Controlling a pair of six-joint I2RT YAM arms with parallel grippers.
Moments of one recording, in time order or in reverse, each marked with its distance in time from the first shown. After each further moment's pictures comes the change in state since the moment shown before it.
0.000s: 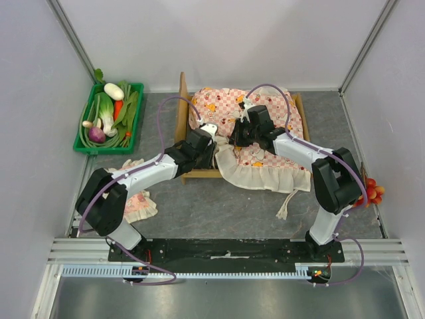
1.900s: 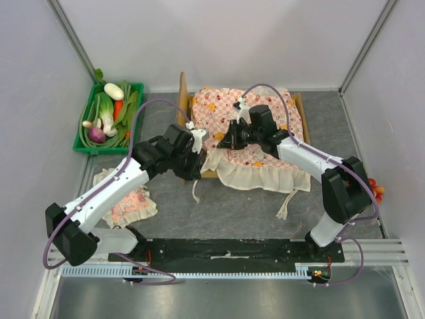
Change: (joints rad) left arm 0.002 -0.281 0.217 -0.644 0.354 -0.008; right arm 0.030 -0.106 -0.037 0.040 -0.250 0.042
